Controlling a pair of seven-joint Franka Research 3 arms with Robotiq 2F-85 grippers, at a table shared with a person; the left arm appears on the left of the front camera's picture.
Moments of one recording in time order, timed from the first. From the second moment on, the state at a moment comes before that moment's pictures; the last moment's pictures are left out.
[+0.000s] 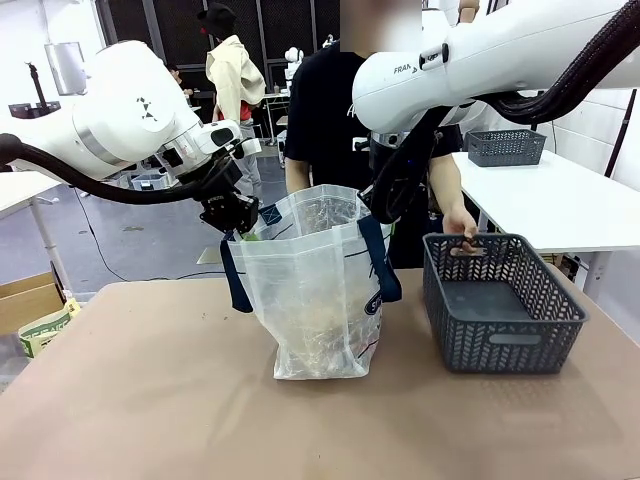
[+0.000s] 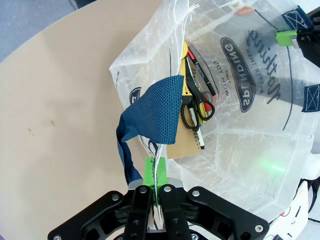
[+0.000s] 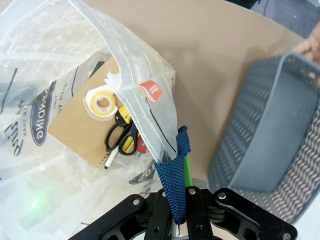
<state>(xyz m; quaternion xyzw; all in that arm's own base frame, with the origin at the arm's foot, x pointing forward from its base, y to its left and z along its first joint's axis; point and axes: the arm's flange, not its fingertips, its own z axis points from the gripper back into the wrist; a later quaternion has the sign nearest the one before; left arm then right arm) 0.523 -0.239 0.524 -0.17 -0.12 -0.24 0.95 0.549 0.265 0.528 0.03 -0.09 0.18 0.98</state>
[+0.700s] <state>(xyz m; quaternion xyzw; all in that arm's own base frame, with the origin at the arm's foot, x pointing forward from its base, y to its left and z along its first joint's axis) 0.520 -0.249 0.529 -0.17 -0.11 -0.18 0.96 0.544 0.273 0.528 0.03 -0.07 0.14 0.99</state>
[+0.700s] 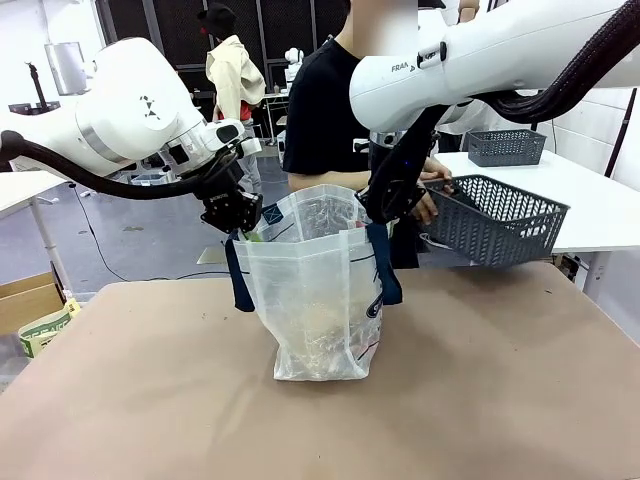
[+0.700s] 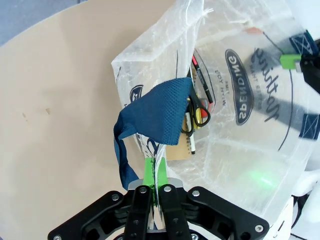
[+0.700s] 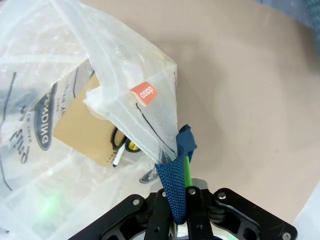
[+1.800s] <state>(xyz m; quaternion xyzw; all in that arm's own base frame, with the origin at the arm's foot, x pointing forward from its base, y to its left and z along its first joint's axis) 0.539 -0.309 0.532 -0.20 -0.12 -0.19 0.95 0.573 0.321 0.537 0.04 -0.05 0.05 1.00</state>
